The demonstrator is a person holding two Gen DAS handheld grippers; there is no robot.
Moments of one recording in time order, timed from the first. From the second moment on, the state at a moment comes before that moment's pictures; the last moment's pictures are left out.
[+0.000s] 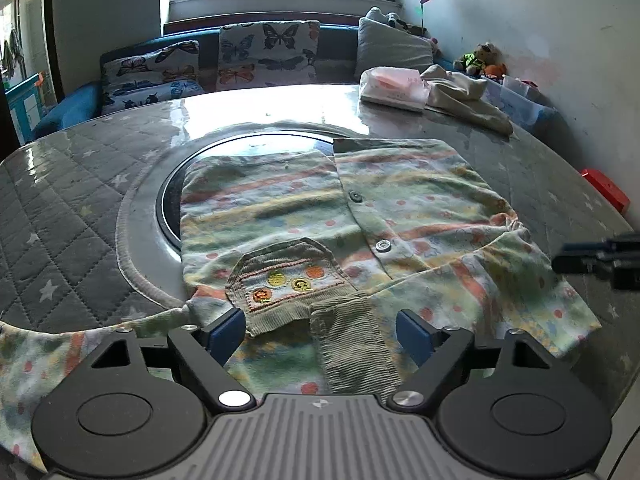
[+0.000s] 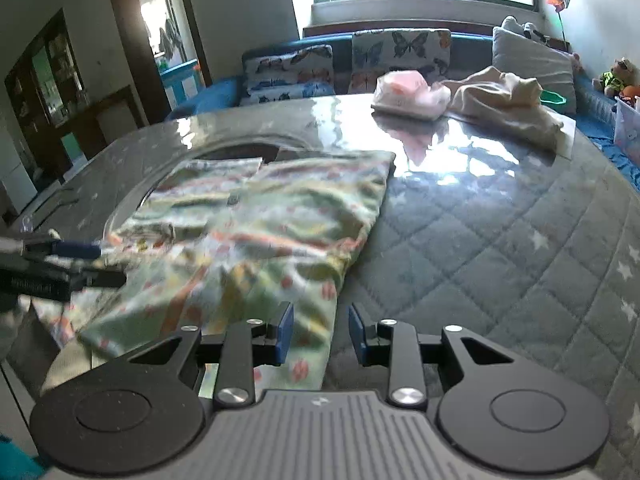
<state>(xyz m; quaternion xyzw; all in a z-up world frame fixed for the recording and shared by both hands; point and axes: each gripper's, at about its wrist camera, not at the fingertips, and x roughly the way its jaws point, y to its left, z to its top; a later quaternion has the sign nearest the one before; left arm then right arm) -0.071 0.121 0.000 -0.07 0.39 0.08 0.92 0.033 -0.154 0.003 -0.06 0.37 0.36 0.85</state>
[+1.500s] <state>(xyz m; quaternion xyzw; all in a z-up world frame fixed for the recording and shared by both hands) -0.078 0.162 -0.013 -0.06 0.40 0.14 0.90 0.043 -0.099 -0.012 -0.35 0.24 0.49 0.76</state>
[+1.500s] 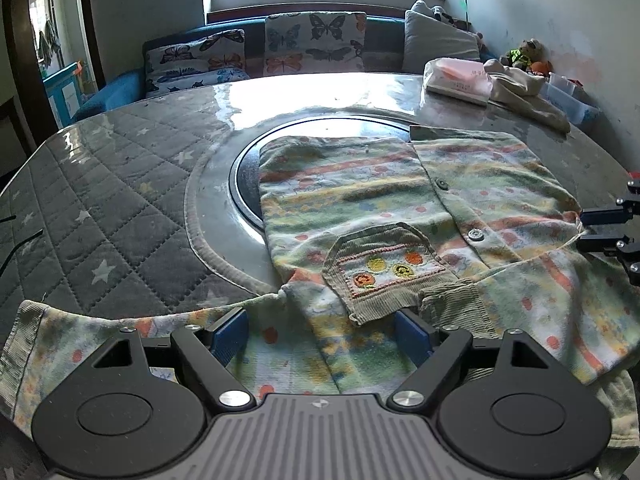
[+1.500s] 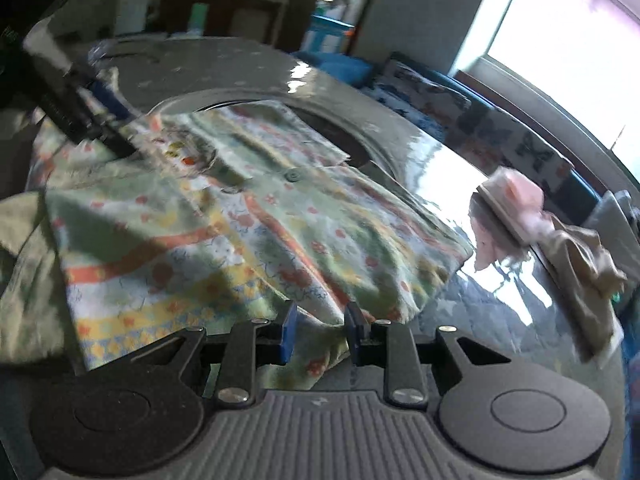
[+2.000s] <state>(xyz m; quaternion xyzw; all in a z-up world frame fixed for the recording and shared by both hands) -0.073 0.163 -0.015 -0.05 0.40 0.15 0.90 0.049 -0.127 -0.003 -0.33 0.25 0.48 0.78</state>
